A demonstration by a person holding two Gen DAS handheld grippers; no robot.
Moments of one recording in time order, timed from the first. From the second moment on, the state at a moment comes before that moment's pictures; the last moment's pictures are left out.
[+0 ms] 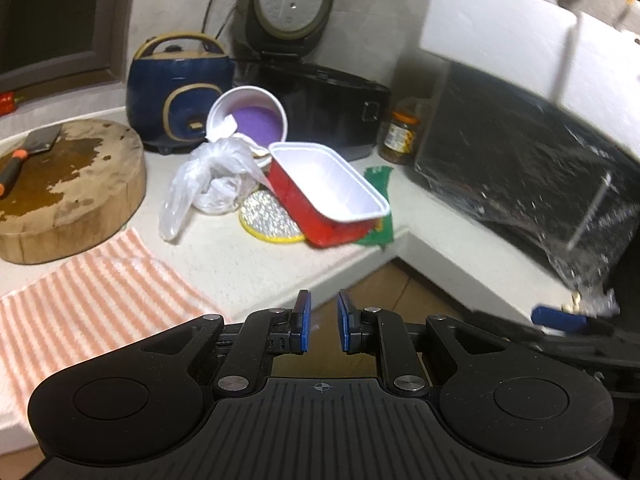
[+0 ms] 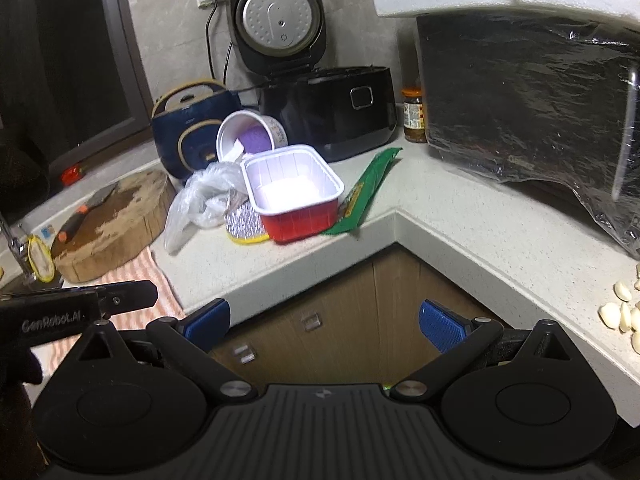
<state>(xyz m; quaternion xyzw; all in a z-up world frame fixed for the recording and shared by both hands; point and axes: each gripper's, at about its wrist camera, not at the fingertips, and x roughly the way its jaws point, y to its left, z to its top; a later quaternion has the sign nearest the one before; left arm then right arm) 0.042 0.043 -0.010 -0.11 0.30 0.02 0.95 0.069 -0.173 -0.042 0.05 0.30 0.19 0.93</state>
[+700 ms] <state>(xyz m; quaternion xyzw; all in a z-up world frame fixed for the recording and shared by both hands) 0.178 0.210 -0.025 -0.24 0.30 -0.06 0.92 0.171 -0.075 -0.006 0.01 0.24 0.06 0.97</state>
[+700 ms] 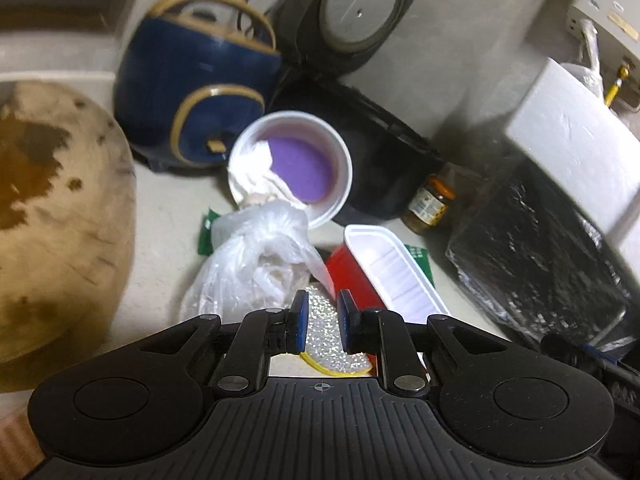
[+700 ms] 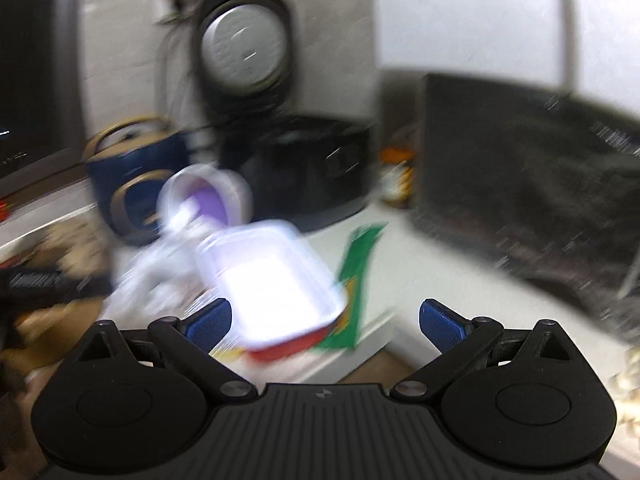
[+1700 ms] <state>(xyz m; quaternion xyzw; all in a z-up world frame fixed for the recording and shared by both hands) 0.254 0.082 -0.061 -0.13 0.37 0.01 0.92 0.193 -0.157 -0.076 -0.03 0.31 0.07 0.95</state>
